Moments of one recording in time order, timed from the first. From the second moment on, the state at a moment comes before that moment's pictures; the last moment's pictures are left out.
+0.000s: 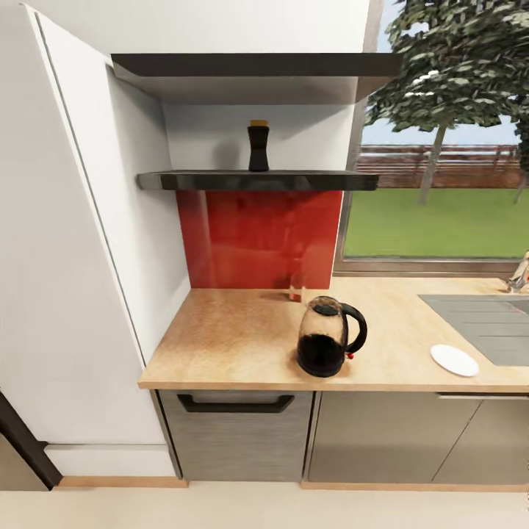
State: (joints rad) left arm 0.00 0.04 0.05 -0.06 -0.03 -0.10 0.00; right arm -0.34 0.07 0.08 -0.02 0.04 0.02 0.16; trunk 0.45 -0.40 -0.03
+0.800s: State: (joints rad) left arm -0.04 0.09 0.04 -0.56 -0.03 -0.15 -0.16; right arm -0.31 0.07 0.08 -0.02 0.04 0.02 0.16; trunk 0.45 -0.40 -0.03
